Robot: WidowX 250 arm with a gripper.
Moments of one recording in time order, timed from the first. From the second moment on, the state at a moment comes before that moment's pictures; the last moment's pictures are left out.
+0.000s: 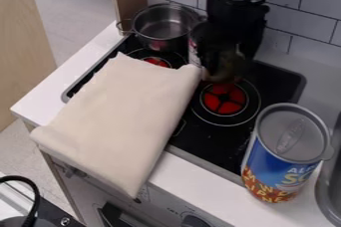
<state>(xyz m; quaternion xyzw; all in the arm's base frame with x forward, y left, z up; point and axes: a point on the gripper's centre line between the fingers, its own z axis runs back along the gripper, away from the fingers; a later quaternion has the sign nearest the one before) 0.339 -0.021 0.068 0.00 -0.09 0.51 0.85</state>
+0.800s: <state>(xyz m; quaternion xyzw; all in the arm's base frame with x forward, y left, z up) 0.325 -0.069 0.087 -0.02 -0.08 0.38 0.92</state>
